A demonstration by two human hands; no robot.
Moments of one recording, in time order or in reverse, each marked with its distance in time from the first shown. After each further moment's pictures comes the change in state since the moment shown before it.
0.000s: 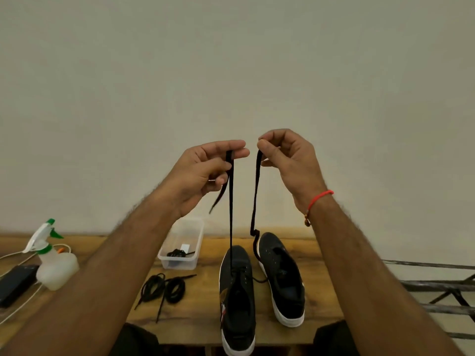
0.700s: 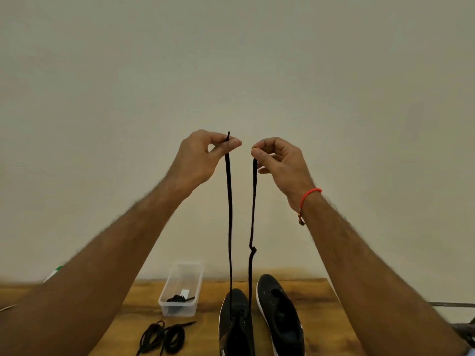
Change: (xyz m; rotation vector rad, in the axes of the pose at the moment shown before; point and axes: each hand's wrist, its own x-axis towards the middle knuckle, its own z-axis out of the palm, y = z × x) left_hand 0.020 0.107 0.020 0.674 0.275 0.417; right_hand 0.037 -0.075 -0.009 -0.082 0.034 -0.118
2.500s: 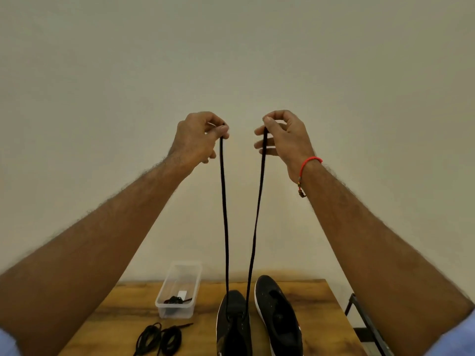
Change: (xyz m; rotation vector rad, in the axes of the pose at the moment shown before) left_hand 0.040 0.000 -0.003 0.075 0.098 -0.027; right_hand 0.041 -0.028 -0.007 0.051 0.075 0.088
